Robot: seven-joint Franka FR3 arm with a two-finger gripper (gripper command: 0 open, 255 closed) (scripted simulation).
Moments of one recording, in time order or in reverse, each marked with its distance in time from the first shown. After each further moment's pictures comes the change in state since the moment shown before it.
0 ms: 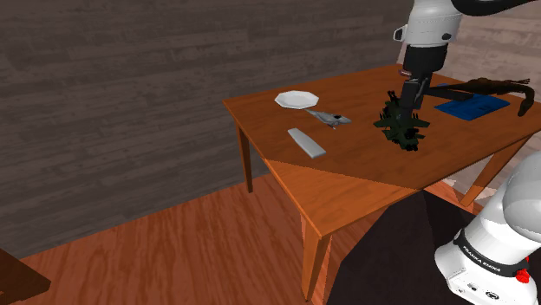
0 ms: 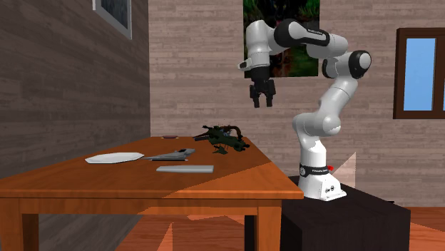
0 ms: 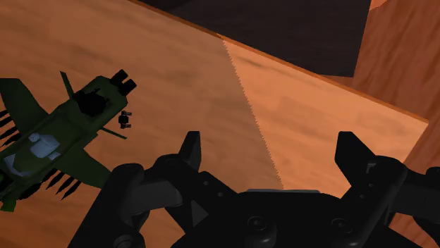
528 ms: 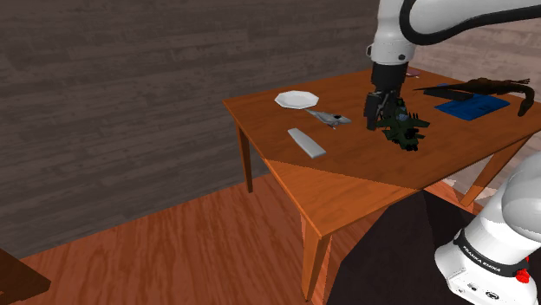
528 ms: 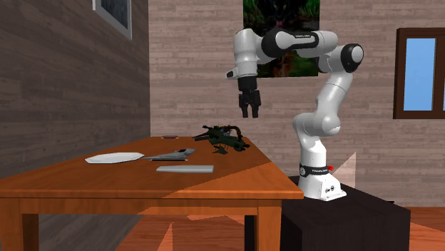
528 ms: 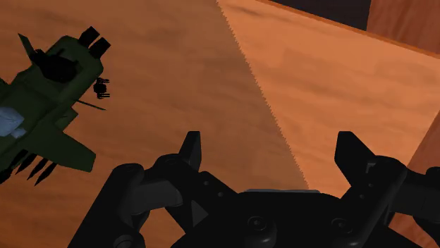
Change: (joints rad) arm -0.024 0.175 0.041 0.000 0.019 0.197 0.087
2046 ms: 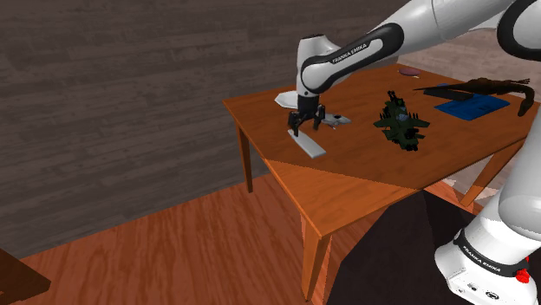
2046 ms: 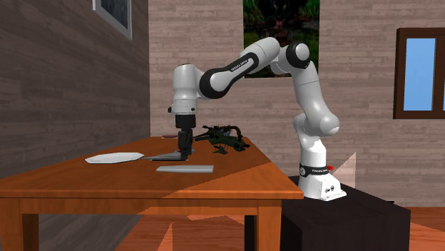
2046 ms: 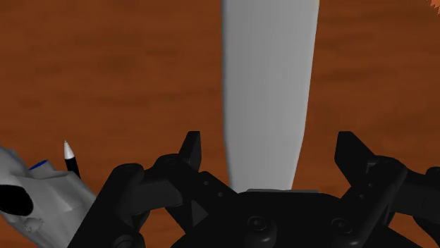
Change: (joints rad) arm -0.055 0.828 0.046 0.463 -0.111 0.447 0.350
